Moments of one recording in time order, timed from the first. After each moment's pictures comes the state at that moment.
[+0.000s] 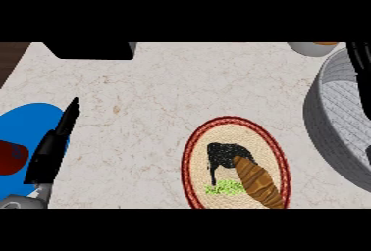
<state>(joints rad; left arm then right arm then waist) -0.06 0.50 -0.24 -1.48 0.09 0.27 -0.08 -0.38 -0.55 0.01 -1.61 -0.41 -0.03 -0.18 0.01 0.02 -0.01</state>
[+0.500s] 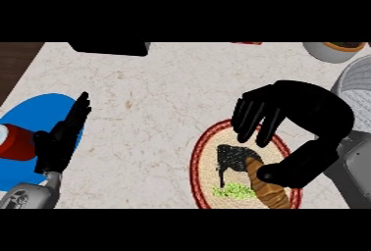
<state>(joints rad) -0.13 0.44 -0.22 -1.45 0.20 0.21 0.03 -0.55 -0.46 0.30 -1.67 -0.48 0.47 -0.31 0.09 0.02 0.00</state>
